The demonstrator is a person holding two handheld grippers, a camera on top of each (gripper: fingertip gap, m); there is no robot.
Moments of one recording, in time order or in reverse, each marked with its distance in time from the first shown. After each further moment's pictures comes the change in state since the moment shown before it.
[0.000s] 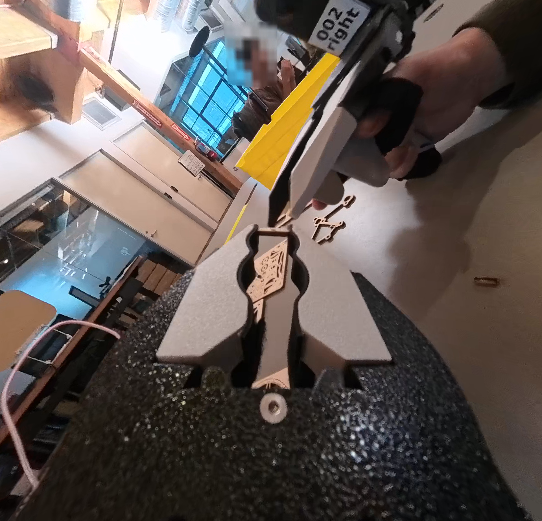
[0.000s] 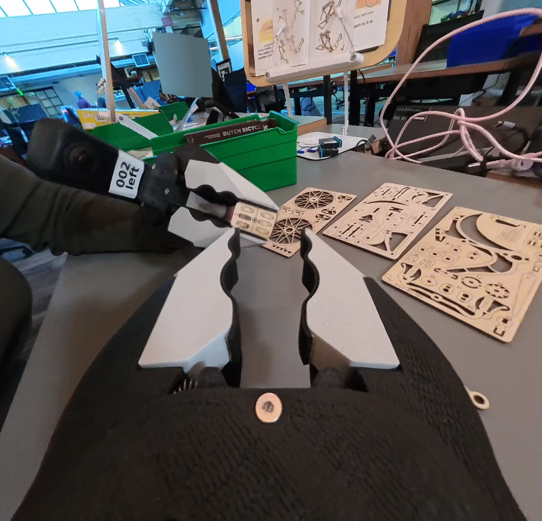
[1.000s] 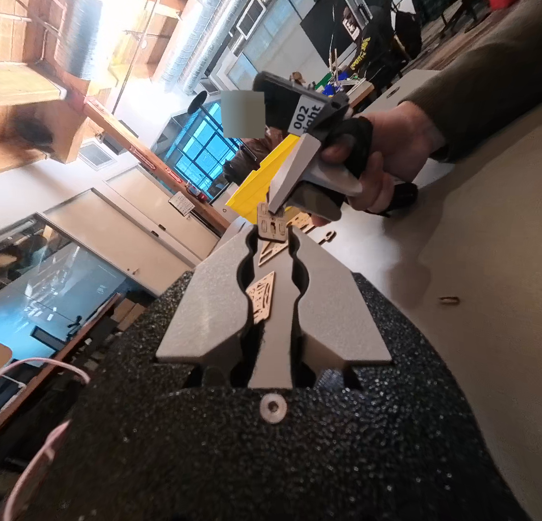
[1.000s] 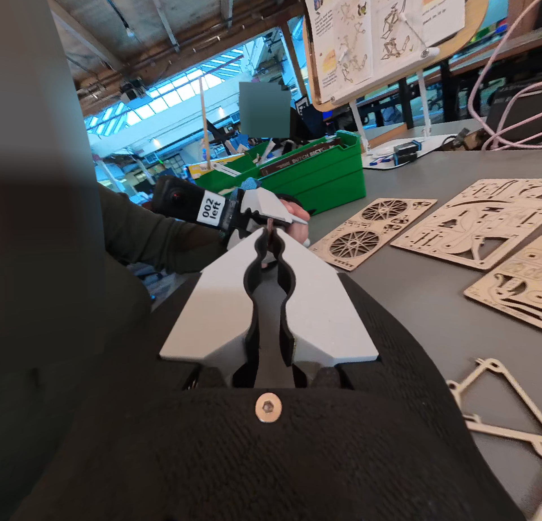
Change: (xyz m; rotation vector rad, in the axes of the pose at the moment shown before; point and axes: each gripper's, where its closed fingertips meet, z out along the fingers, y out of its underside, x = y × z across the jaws) left arm 0.007 -0.022 -0.006 0.177 0.041 -0.052; right arm -0.024 -0.016 -0.012 0.096 -0.284 0.231
